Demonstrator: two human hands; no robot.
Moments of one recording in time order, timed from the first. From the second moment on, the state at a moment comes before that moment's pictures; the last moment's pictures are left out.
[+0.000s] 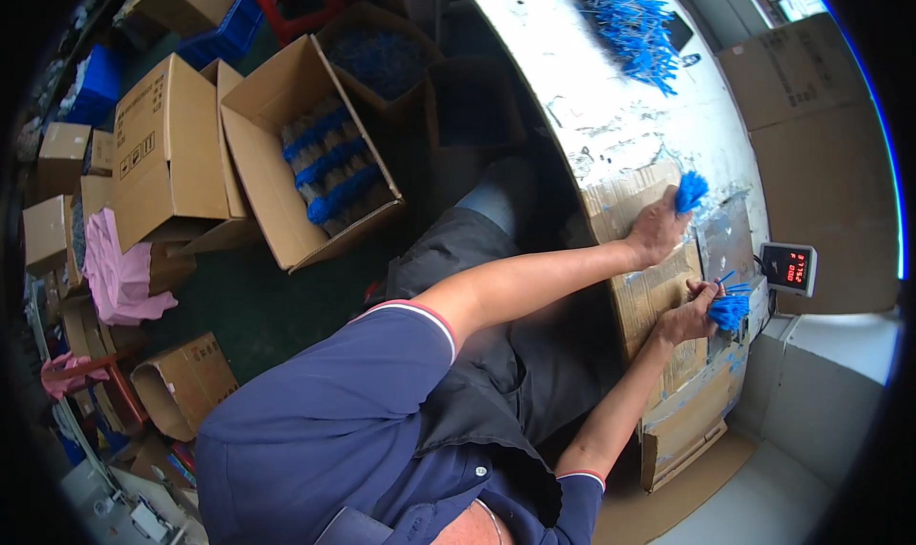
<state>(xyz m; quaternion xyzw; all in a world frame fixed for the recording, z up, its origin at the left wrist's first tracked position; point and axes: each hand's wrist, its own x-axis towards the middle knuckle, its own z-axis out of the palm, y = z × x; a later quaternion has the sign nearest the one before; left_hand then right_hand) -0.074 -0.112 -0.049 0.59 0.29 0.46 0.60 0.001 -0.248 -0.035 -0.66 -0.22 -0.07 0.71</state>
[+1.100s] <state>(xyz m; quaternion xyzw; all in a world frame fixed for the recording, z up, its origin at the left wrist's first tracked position) 0.086 0.038 -0.013 0.94 0.33 0.05 0.08 0.019 -0.260 -0.043 -0.60 -0.06 -0.02 0.80</state>
